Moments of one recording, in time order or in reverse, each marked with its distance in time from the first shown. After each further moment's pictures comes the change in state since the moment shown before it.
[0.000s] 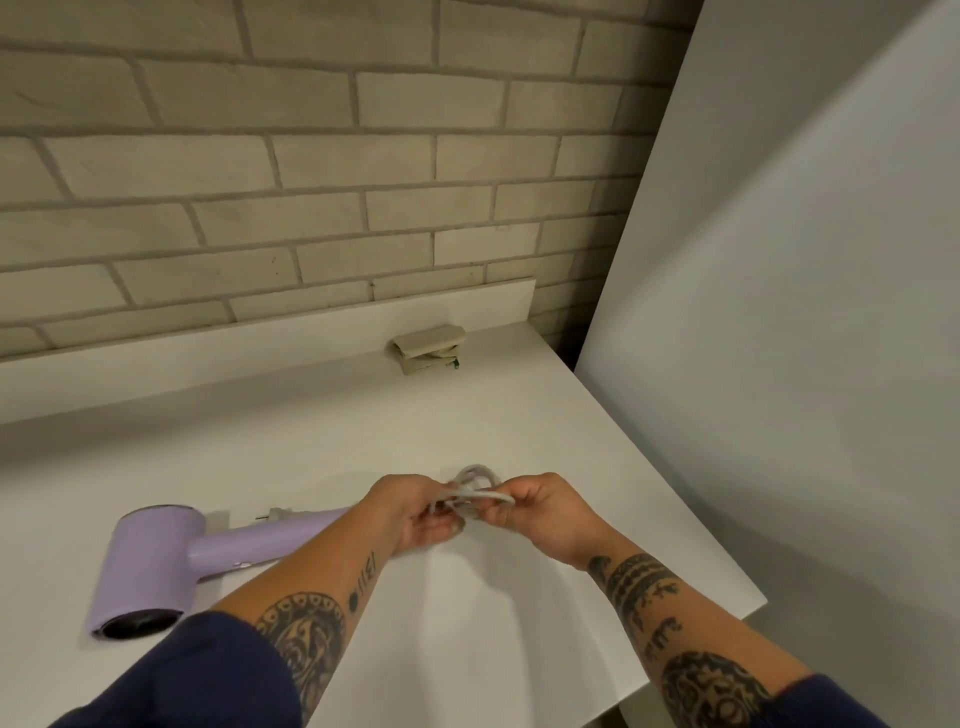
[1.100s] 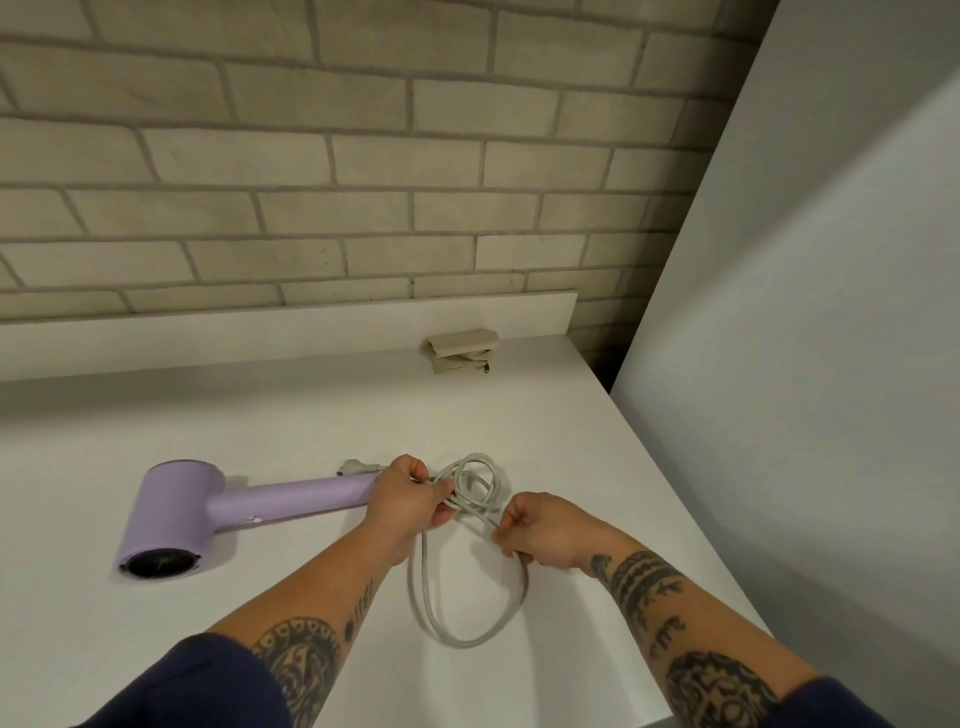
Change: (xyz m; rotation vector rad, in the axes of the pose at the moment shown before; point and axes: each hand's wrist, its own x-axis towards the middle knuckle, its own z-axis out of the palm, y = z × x) left_hand 0.025 -0.033 0.002 -0.125 0.294 0.507; right_hand 0.016 -0.002 -0.019 -0.503 -0.239 0.229
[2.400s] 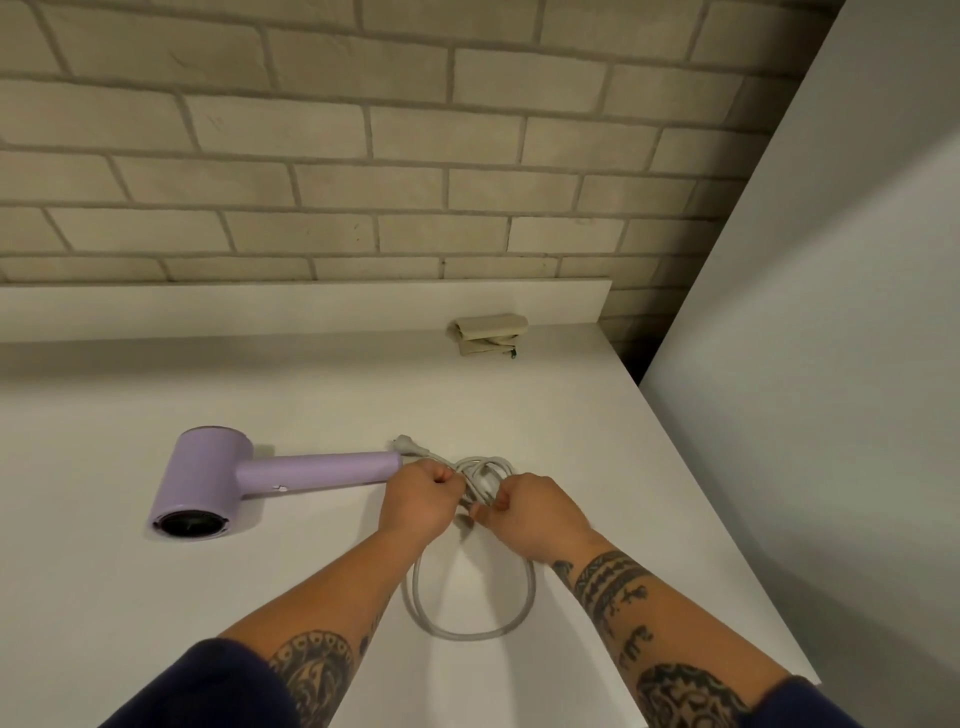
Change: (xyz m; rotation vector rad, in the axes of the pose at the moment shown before) left_hand -0.026 -0.005 -0.007 0.502 0.113 0.107; right_hand 0.015 -0.029 0.034 -0.316 0.180 -0.036
